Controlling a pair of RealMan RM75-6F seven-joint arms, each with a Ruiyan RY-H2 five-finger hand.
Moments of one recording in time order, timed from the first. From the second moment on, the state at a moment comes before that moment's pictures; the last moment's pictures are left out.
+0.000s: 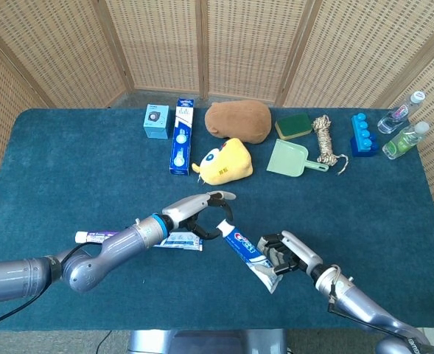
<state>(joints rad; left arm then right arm) -1.07 -1.31 -0.33 -1.75 0.82 0.44 -0.29 0.53 -1.09 0.18 -1.99 -1.28 0.67 0.69</state>
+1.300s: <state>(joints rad) -1.10 -1.30 -0.30 -1.76 0.80 0.51 -0.29 0.53 -1.12 0.17 -1.97 -1.07 0.76 0.55</state>
